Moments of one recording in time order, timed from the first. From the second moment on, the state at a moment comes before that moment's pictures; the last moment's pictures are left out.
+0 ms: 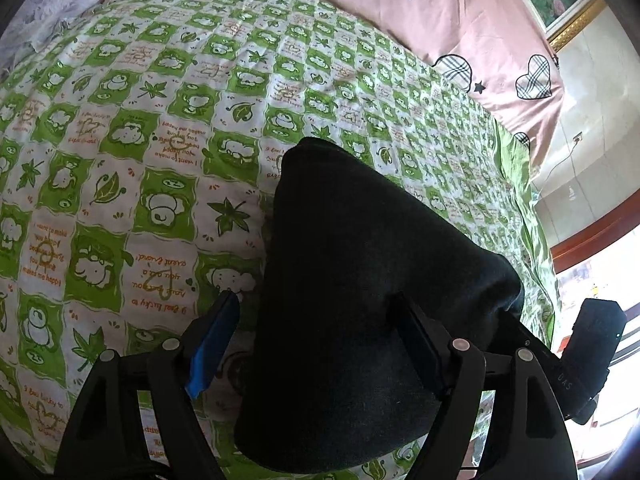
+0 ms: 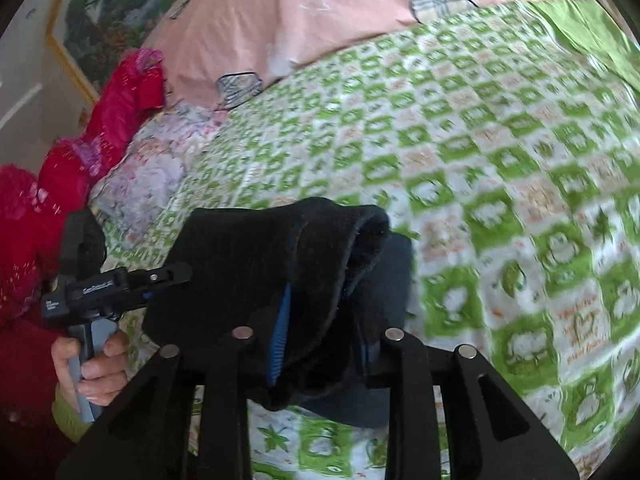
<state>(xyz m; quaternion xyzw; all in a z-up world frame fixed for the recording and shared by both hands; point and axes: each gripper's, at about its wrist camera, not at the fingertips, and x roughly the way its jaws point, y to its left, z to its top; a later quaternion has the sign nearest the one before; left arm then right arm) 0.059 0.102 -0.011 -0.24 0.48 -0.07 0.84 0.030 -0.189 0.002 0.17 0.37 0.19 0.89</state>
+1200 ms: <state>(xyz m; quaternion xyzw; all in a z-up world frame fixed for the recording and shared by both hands) 0.053 0.085 -0.007 -0.21 0.47 -0.08 0.86 0.038 -0.197 -0.012 0.24 0.37 0.25 0.86</state>
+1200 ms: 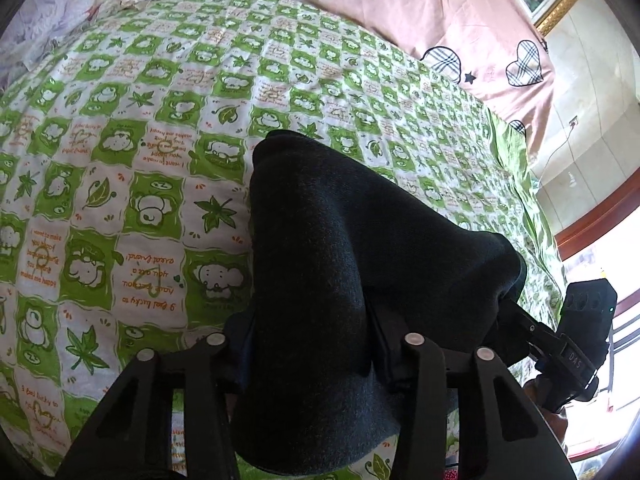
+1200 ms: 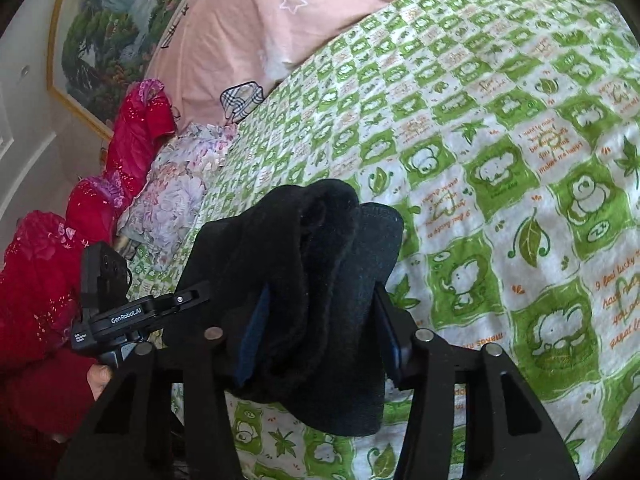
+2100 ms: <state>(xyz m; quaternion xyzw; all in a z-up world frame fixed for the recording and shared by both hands) 0.088 0.163 0.039 -0.18 0.39 0.02 0.90 0.150 -0.091 0.037 0.13 0.35 0.29 0.88</state>
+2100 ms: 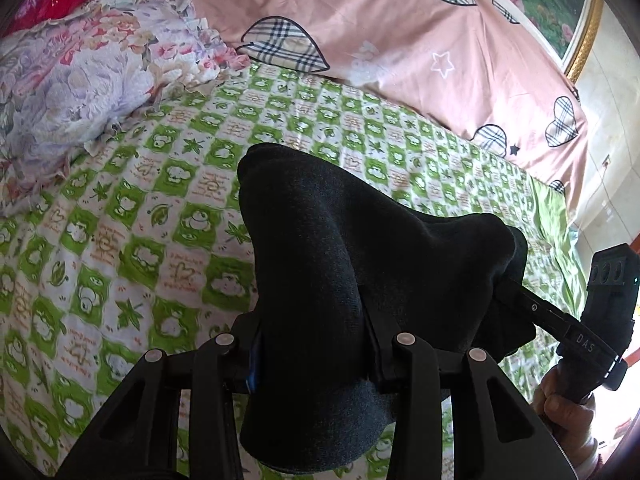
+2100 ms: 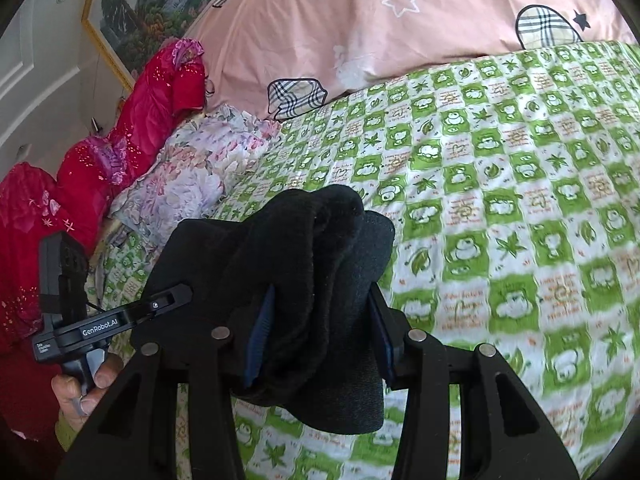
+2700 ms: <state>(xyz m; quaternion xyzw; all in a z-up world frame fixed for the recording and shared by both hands) 0.107 0.178 0.013 -0.19 0.41 0.03 0.89 0.181 -0.086 0.010 0.13 0.38 0.29 0.87</state>
